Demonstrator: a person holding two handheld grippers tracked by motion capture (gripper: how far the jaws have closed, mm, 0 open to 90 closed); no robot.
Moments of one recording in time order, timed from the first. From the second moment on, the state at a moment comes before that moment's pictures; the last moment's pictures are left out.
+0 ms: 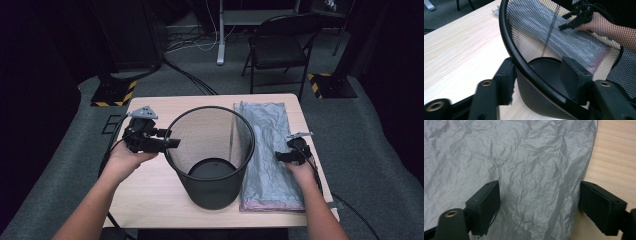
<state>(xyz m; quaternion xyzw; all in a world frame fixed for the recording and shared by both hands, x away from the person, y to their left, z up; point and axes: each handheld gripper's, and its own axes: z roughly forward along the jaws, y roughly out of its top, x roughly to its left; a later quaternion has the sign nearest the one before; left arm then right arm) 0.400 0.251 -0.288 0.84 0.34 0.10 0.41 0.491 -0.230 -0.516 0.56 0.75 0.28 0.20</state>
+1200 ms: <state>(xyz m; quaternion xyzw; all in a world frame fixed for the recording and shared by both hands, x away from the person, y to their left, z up) 0.401 0.261 -0.282 0.82 0.32 0.12 0.46 0.474 -0.215 -0.484 0.44 0.83 0.30 0.17</state>
